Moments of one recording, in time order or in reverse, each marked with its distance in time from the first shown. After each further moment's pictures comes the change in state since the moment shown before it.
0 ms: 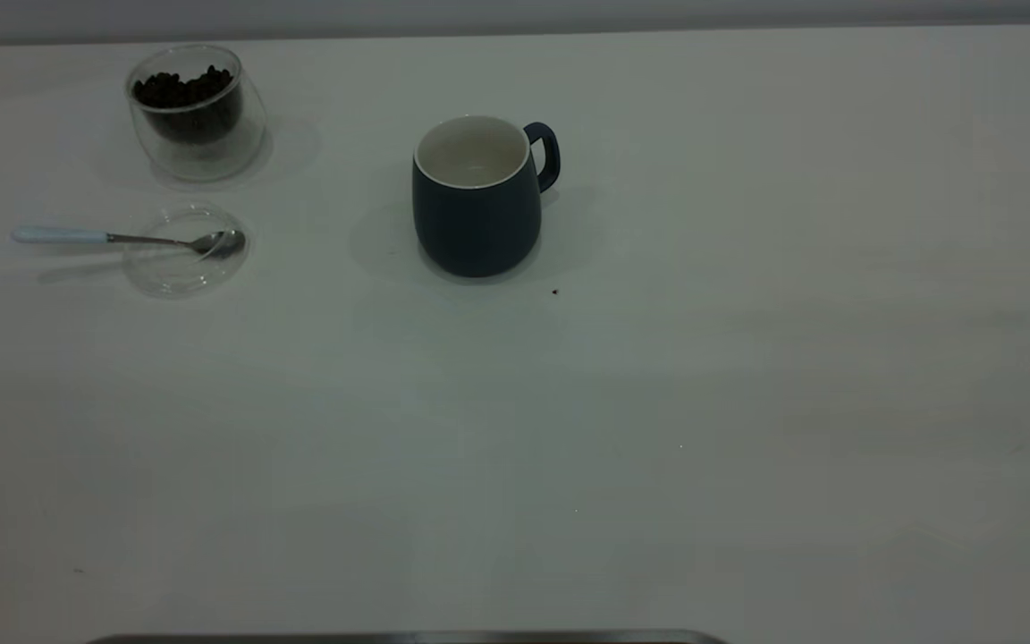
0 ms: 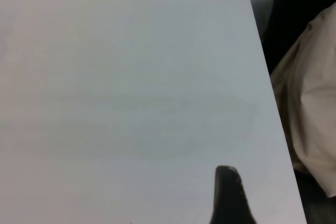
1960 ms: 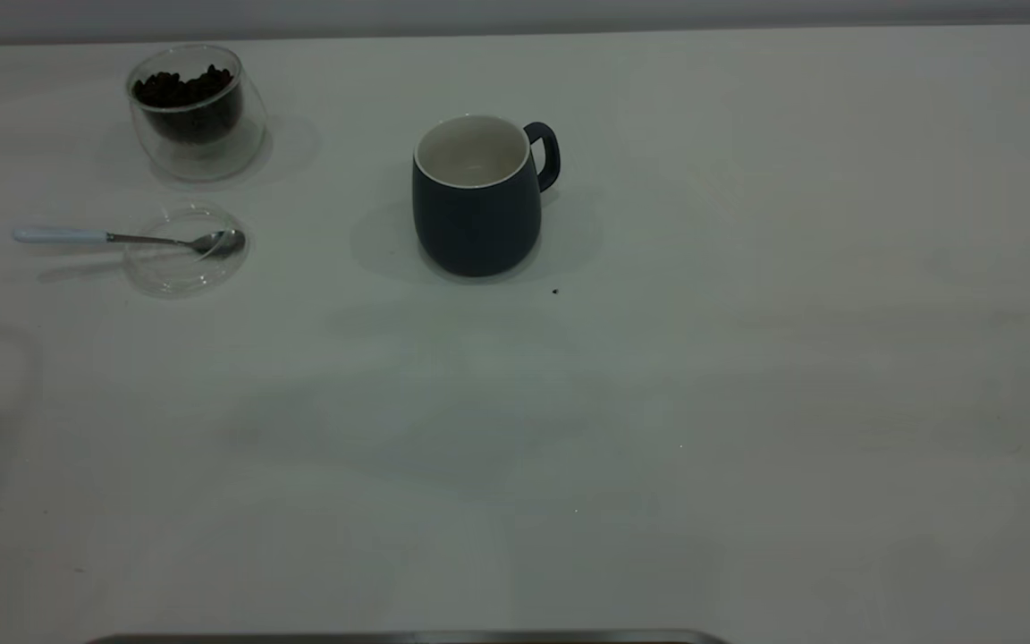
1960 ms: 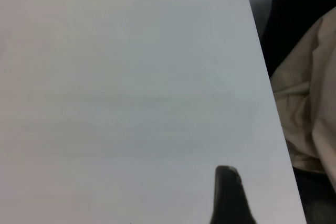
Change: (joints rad) left arm 0.012 1.189 -0.377 0.020 -0.032 0.087; right arm 0.000 0.000 0.000 -0.002 -0.001 0.000
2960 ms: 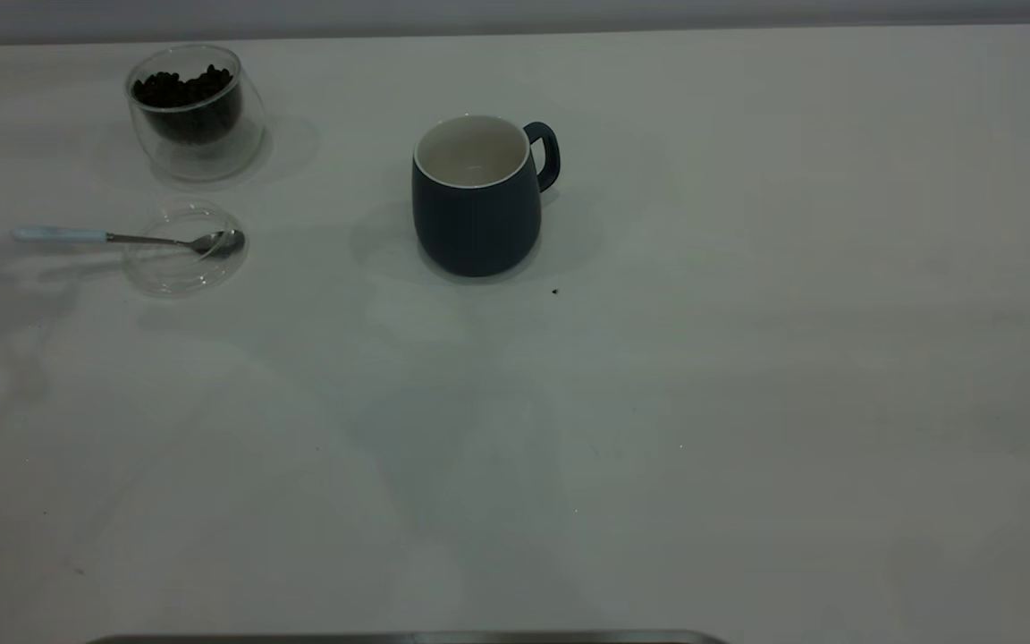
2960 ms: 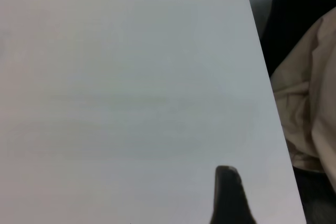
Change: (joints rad) left arm 0.000 0.306 0.072 0.042 -0.707 -0.140; right arm 0.000 0.000 0.000 0.000 0.000 0.000
